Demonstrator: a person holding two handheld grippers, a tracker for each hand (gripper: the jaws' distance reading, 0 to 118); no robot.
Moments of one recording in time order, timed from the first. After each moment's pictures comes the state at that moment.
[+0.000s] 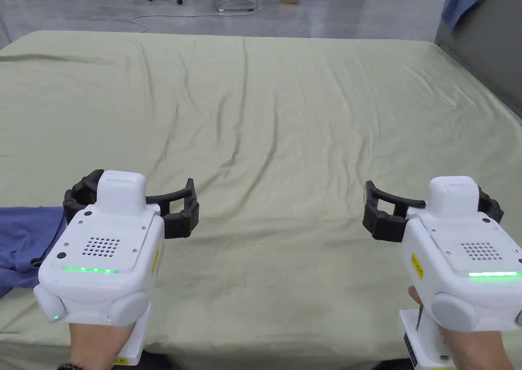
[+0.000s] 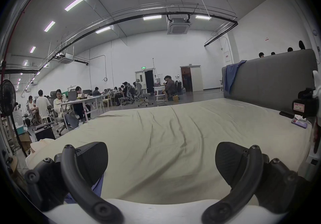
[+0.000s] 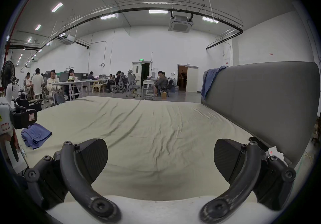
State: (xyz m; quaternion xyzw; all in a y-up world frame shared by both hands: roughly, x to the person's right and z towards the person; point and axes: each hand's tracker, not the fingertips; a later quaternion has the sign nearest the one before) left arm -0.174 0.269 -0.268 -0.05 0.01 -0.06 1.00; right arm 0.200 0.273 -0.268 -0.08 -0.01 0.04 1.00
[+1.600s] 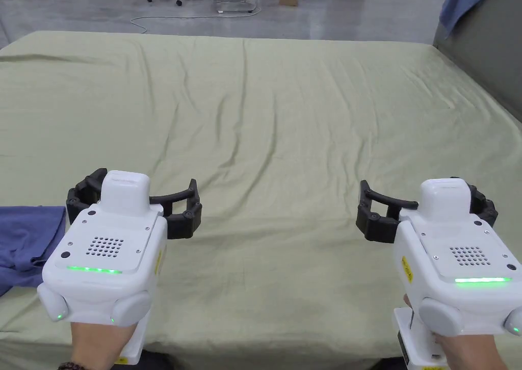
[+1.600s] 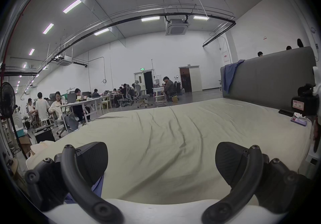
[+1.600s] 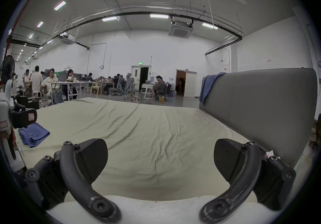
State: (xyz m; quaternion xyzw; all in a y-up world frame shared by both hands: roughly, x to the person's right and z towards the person) left arm -0.173 0.268 -0.265 -0.05 0.01 -0.06 1.00; right arm 0.188 0.272 -0.260 -0.06 -0.02 0.05 1.00
